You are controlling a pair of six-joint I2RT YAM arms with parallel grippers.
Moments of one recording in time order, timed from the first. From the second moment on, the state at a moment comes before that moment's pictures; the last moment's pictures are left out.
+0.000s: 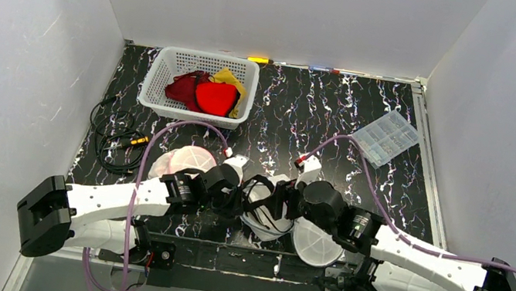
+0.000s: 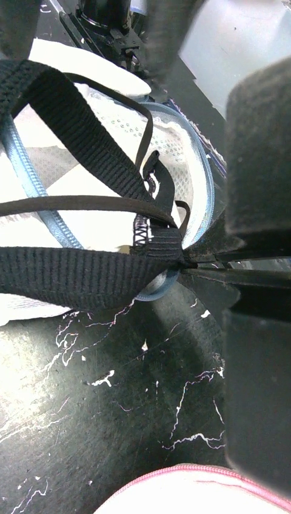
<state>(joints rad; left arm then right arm) -1.05 1.12 0.63 -0.35 -0.07 -0.72 1.14 0.92 0.57 -0.17 0.26 0.56</state>
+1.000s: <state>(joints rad) -1.05 1.10 0.62 -0.29 -0.03 -0.72 1.18 1.25 0.63 -0.04 0.33 0.57</state>
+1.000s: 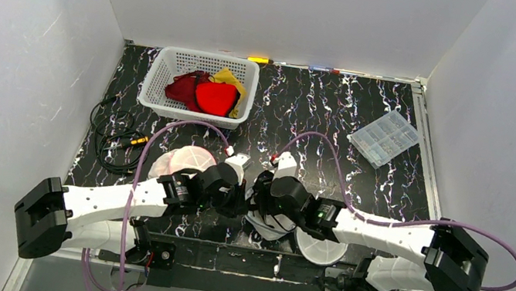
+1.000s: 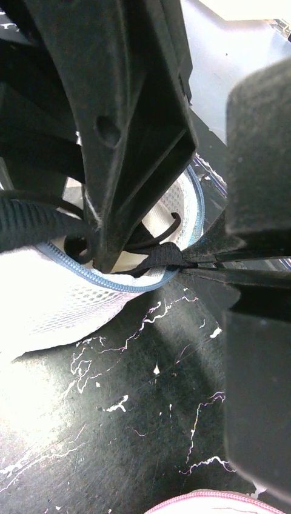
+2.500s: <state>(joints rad) -1.05 1.13 0.61 -0.32 -0.04 -0.74 1.18 0.96 0.53 -0.17 0.28 0.53</state>
